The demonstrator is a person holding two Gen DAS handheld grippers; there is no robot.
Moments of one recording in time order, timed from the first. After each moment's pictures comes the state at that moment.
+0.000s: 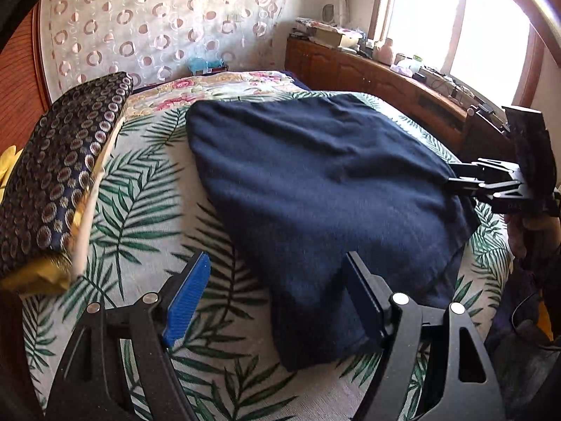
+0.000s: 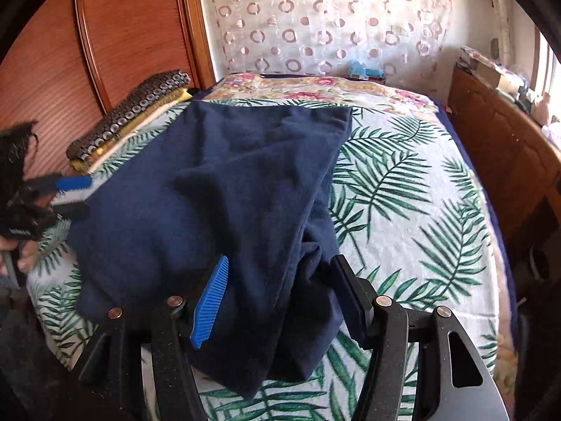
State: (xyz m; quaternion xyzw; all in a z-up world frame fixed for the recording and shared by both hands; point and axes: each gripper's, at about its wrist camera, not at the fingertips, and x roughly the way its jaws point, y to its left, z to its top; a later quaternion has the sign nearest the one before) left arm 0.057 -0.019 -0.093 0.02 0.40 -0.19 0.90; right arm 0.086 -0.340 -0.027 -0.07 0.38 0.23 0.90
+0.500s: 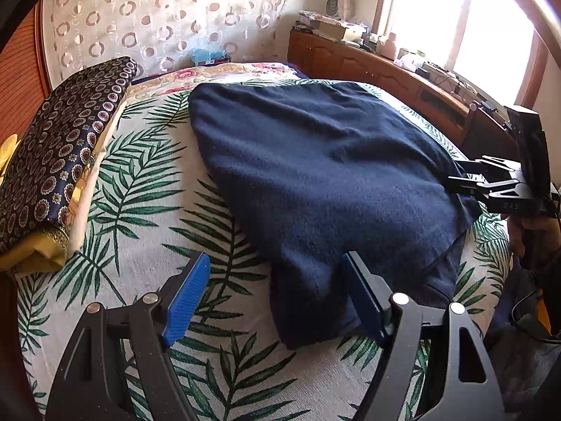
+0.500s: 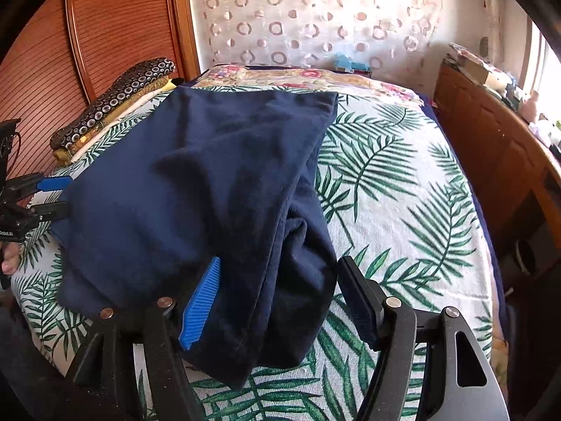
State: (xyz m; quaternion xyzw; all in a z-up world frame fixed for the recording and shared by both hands) left arm 0.048 -0.016 -0.102 0.01 0.41 -0.19 0.89; right arm 0.088 -0.329 -0.059 -0.09 0.39 0.19 0.90
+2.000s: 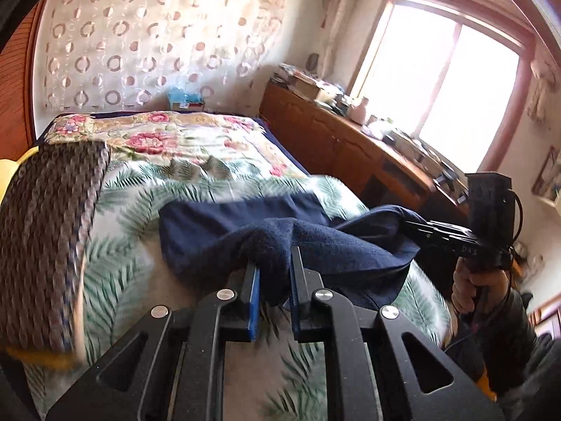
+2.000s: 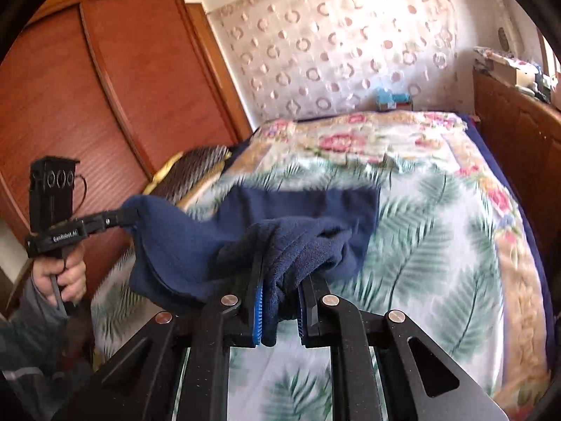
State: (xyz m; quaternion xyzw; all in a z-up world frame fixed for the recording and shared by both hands) left arm 0.114 -0.010 0.008 -0.09 0.33 -0.24 0.91; right arm 0.131 -0.346 0.021 0.03 0.32 0.30 0.90
